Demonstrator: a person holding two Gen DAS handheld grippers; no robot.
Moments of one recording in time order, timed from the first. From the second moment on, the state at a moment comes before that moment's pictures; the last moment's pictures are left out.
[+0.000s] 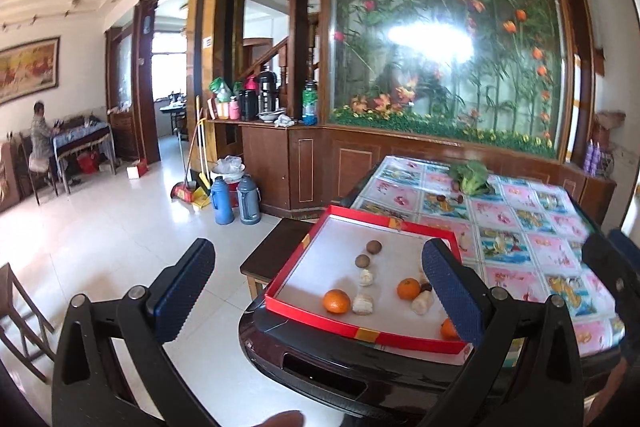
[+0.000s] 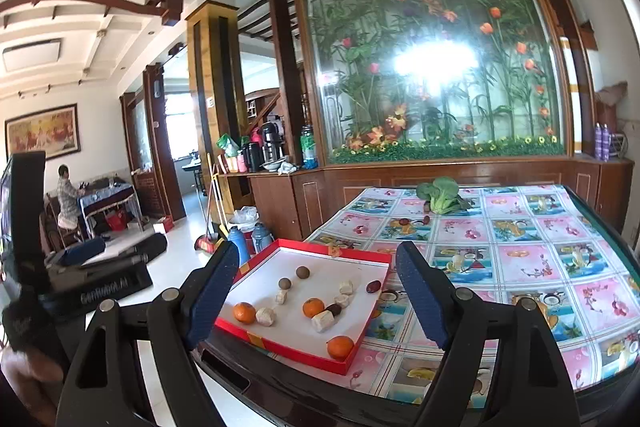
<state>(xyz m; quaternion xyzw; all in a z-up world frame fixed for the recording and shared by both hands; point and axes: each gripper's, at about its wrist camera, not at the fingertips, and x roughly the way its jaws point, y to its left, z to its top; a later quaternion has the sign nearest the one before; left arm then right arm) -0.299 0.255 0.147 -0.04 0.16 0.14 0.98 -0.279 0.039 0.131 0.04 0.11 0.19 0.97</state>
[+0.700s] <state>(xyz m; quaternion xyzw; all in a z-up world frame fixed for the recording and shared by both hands) -0.319 0.296 0.142 -0.04 0.12 0.23 0.96 -0.280 0.057 0.115 0.01 0.14 0.21 0.97</state>
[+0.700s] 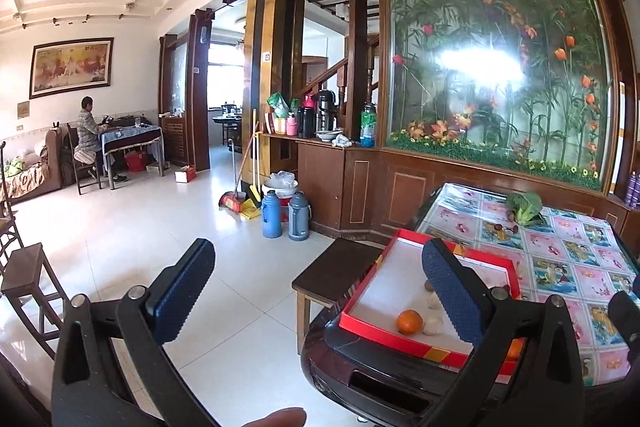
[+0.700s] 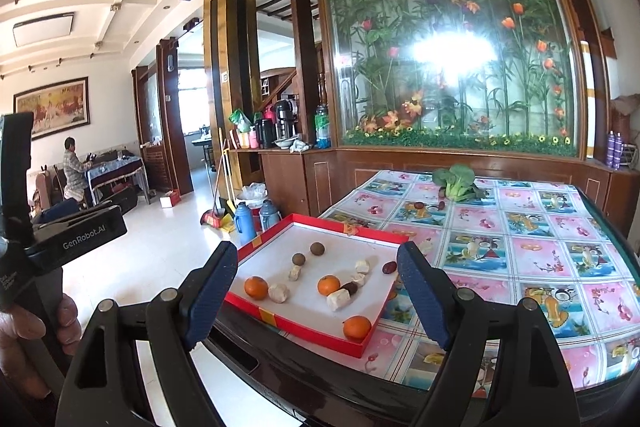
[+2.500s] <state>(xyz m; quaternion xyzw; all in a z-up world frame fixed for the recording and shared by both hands) -0.332 0.254 0.146 -0.01 0.15 0.17 0.97 -0.280 0.058 0.113 -0.01 0.15 0.20 0.97</state>
